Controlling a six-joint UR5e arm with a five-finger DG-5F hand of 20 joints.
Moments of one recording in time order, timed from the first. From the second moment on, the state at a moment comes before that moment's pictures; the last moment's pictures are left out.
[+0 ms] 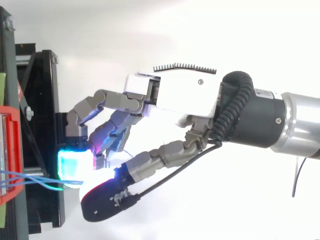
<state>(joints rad) 0.17 -2.31 -1.15 -2.85 -1.22 -0.05</state>
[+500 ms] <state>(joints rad) 0.17 -2.31 -1.15 -2.85 -1.22 -0.05</state>
